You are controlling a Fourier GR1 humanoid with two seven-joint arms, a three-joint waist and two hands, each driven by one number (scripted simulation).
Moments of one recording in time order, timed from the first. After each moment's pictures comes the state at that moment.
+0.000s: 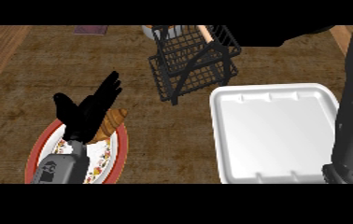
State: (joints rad) left arm -0.17 0.10 -0.04 -1.49 0.11 -0.09 0.25; right arm -1.06 -0.24 -0.10 -1.68 0.55 0.49 0.84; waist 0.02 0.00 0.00
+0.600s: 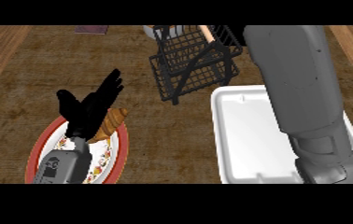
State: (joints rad) left arm -0.19 0.09 -0.03 -1.47 0.10 -0.09 0.24; right arm -1.20 -0.11 -0.07 -1.17 0.68 0.15 0.60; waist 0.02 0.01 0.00
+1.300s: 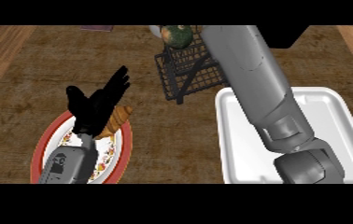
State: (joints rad) left arm -0.22 0.07 -0.05 -1.47 0.08 -0.08 0.26; right arm -1.30 0.00 -0.10 -0.77 0.39 -0.16 0.30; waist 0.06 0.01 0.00
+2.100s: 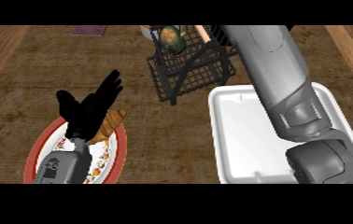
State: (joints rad) left arm -0.19 0.08 -0.02 -1.47 0.09 -0.09 0.24; right arm -1.36 -0.07 -0.17 -0.66 0.26 -0.47 0.20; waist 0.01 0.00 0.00
